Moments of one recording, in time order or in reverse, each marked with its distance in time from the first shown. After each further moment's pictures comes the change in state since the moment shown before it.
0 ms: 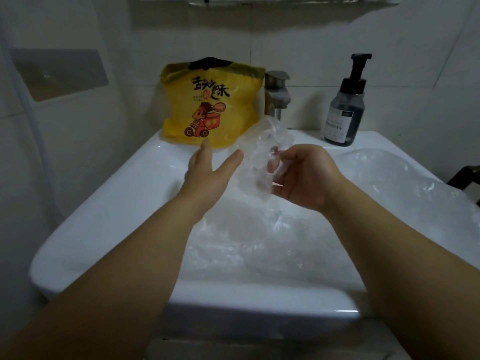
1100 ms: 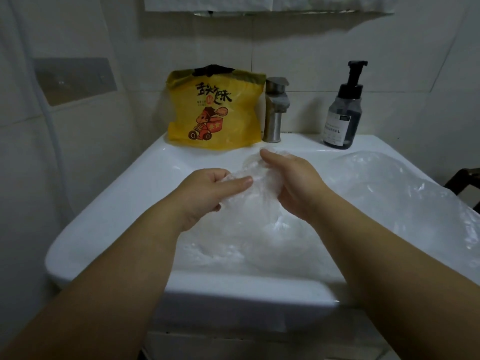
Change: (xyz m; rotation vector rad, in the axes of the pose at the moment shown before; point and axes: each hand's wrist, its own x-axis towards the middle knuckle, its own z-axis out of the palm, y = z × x) left_hand -0.028 0.006 -0.017 -0.138 -0.306 -0.010; right_hand -0.006 0.019 0.018 -0.311 0.233 -0.194
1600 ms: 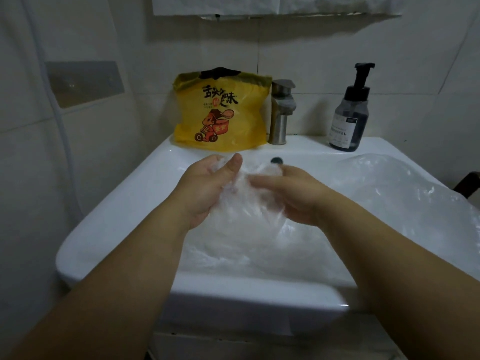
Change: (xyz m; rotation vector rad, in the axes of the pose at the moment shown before) left_hand 0.000 0.005 -0.001 -0.253 0.125 0.140; right_hand -0.002 0.003 0.000 -0.250 -0.183 0.130
